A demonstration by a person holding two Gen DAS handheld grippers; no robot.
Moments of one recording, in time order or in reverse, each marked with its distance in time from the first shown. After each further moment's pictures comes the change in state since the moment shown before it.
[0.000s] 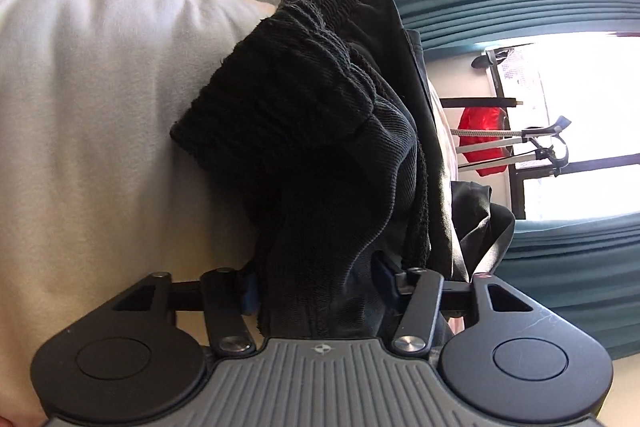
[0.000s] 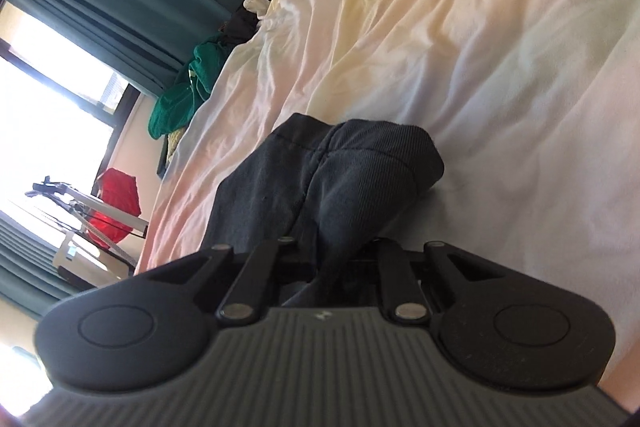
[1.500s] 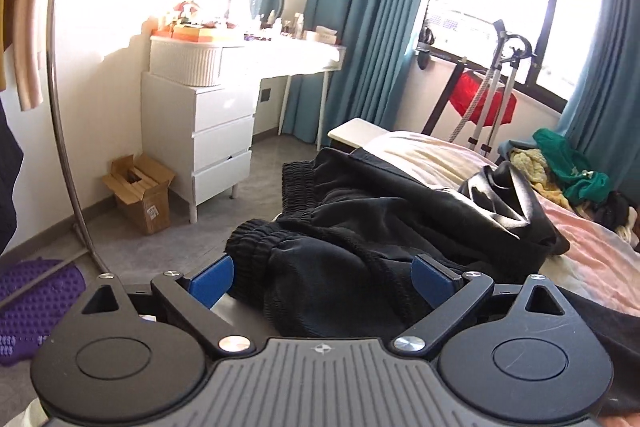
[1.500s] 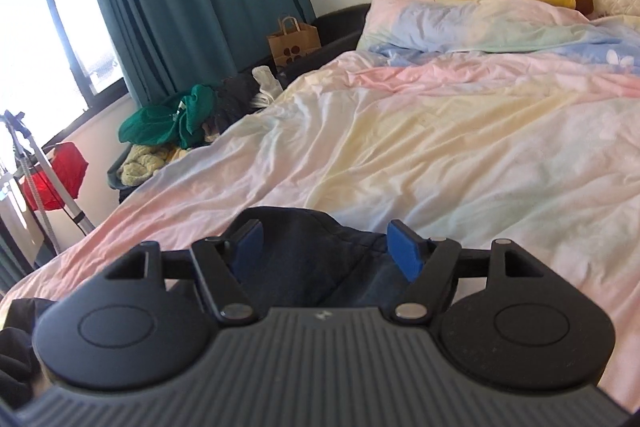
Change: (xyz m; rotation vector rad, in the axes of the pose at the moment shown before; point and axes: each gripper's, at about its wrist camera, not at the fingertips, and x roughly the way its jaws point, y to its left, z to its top) left arm -0.168 -0.092 -0.054 0.895 -0.372 0.293; right arm -0.103 0.074 -0.023 -0.448 -0.290 -0.178
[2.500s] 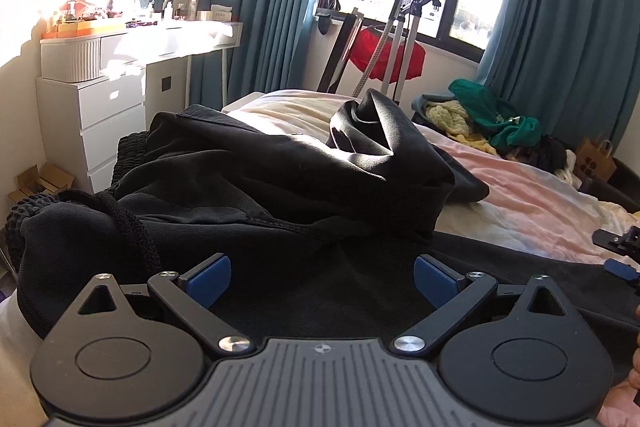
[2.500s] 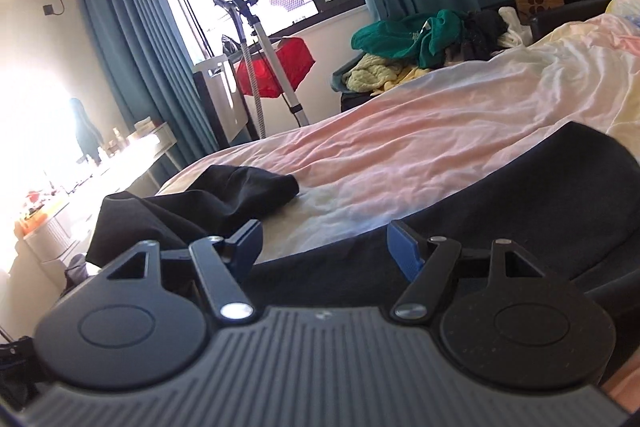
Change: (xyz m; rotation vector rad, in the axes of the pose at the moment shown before) left arm 0.091 -0.136 -0.052 0.108 0.059 -0.217; right arm -0.017 0.155 -0.078 -0.244 0.254 0.639
